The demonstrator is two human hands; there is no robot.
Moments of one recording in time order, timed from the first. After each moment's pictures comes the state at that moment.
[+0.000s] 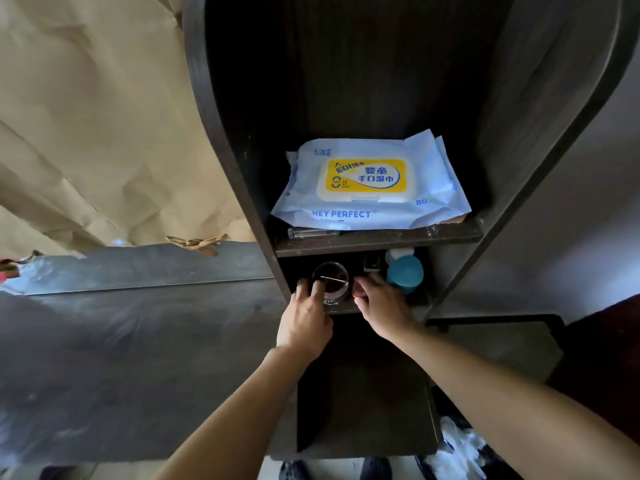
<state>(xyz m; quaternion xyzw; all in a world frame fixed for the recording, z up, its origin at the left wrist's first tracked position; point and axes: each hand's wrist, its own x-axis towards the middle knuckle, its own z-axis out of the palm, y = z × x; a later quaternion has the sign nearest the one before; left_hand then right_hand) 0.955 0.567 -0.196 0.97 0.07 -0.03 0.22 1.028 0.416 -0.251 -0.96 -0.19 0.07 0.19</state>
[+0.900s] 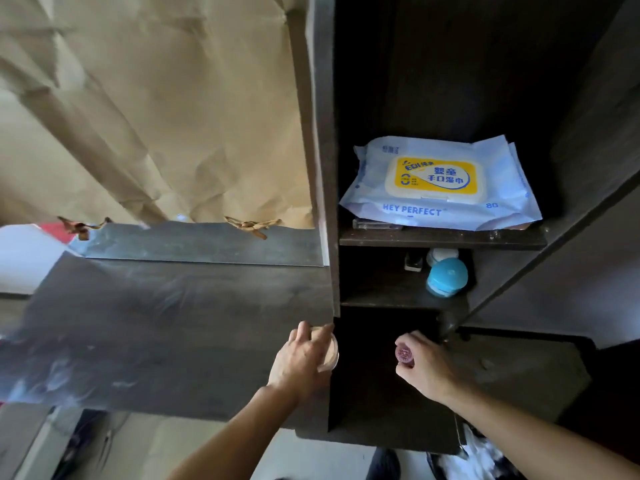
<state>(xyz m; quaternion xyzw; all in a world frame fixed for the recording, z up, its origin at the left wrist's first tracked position) 0.875 0.619 -0.235 0.97 0.05 -0.14 0.19 0.952 0.369 -0.285 -0.94 -0.18 0.18 0.21</state>
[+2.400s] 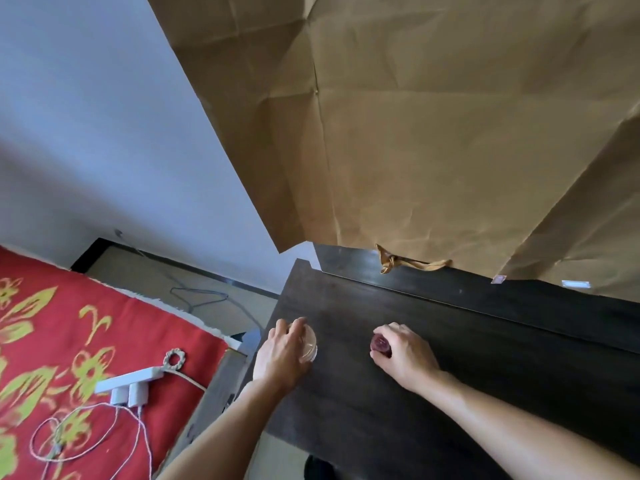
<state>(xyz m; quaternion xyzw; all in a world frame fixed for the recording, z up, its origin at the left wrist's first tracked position) 0.735 1.229 -0.225 0.93 0.30 -0.12 0.16 0.877 1.035 -0.279 -0.88 -0.36 0.18 0.24</state>
